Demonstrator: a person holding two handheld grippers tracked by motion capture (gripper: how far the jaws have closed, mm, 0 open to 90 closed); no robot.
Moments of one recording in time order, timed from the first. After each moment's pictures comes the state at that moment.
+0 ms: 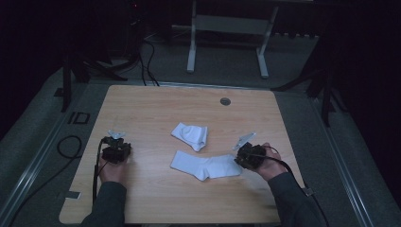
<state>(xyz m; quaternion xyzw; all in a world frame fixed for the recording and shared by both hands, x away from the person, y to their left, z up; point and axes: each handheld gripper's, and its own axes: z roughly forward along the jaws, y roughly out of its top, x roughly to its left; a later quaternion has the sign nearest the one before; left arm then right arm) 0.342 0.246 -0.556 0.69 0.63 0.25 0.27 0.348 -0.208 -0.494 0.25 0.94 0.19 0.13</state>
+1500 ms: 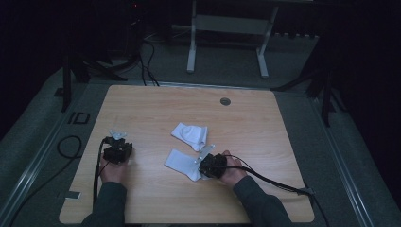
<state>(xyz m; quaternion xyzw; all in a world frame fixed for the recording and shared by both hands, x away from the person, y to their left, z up) 0.340 0.241 -0.553 0.69 0.62 0.25 0.28 0.332 -0.099 -0.537 0.14 0.96 0.22 0.10</state>
